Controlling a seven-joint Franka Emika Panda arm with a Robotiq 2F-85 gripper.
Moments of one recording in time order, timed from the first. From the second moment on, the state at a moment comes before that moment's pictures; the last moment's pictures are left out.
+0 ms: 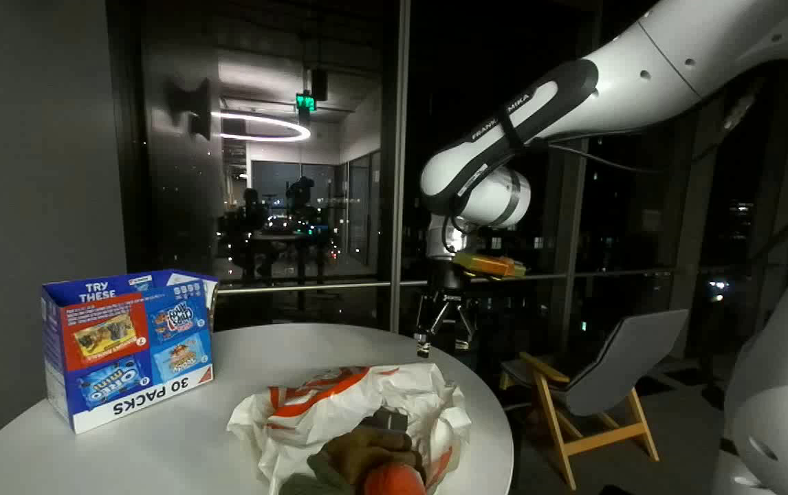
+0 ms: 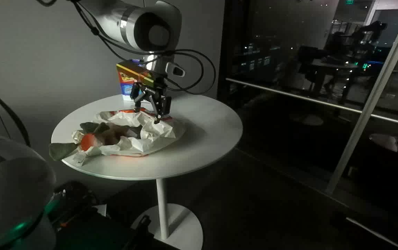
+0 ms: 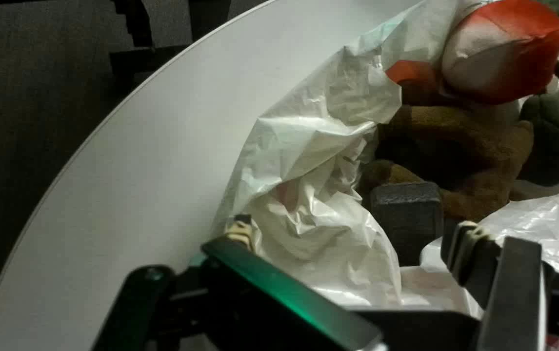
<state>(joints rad) 0.02 -0.27 -0.08 -2.44 0.19 2.02 -0.06</state>
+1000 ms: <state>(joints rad) 0.07 -0.31 0.01 -2.50 0.18 2.05 -0.11</state>
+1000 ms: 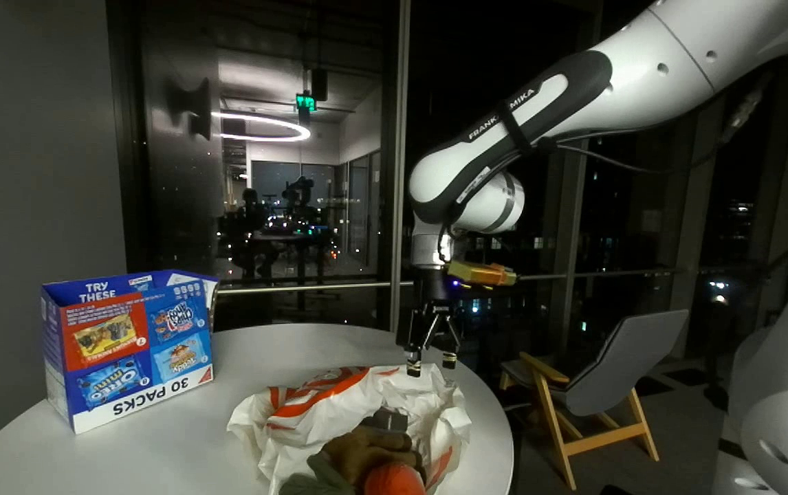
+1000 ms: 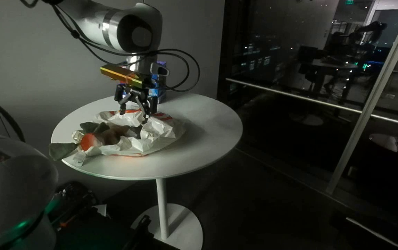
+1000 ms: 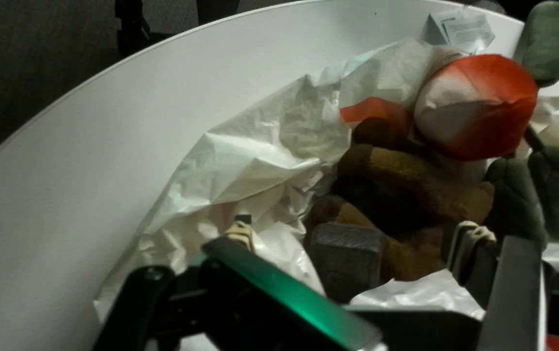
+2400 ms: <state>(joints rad) 0.36 -0.17 0.18 -2.69 0.25 2.50 -0.33</state>
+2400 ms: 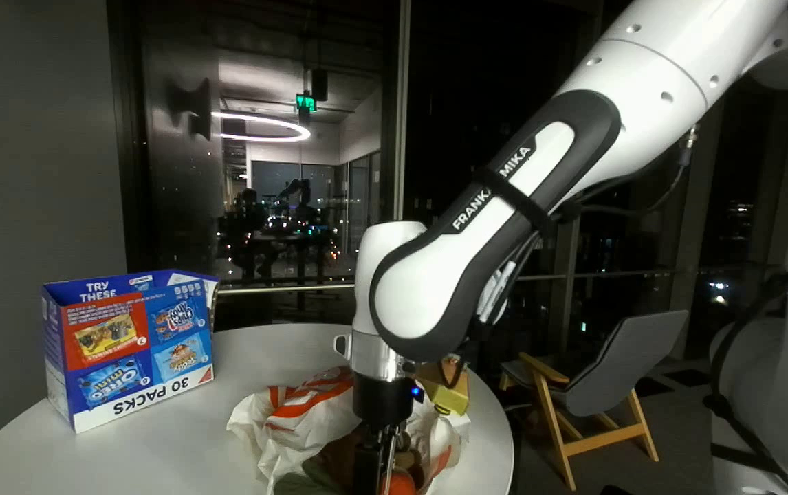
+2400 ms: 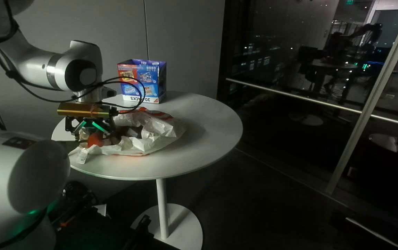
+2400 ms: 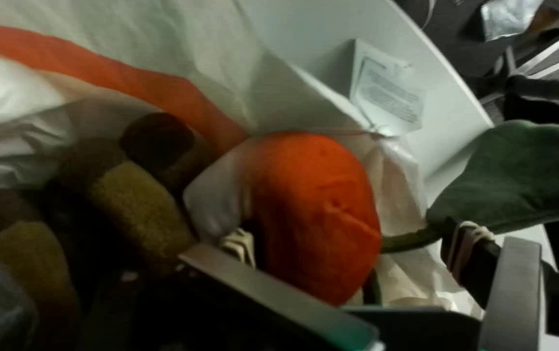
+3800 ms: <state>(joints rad) 0.29 -0.36 0.27 -2.72 -0.21 2.53 0.06</state>
